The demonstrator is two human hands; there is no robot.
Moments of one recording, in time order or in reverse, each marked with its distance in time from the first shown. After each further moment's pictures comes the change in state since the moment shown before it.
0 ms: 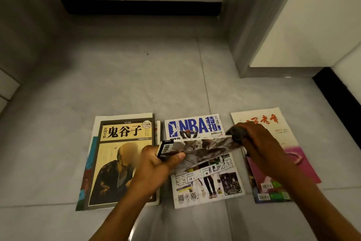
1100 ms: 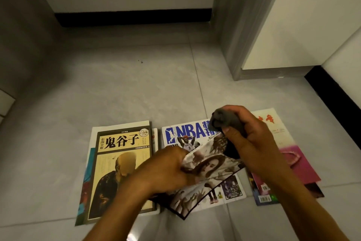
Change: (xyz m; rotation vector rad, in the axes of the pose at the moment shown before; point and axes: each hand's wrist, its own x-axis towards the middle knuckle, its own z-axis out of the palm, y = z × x) left_hand 0.012 0.060 0.001 0.644 -0.586 0.053; right_hand 0.004 -0.080 -0.026 0.654 0.195 0.025
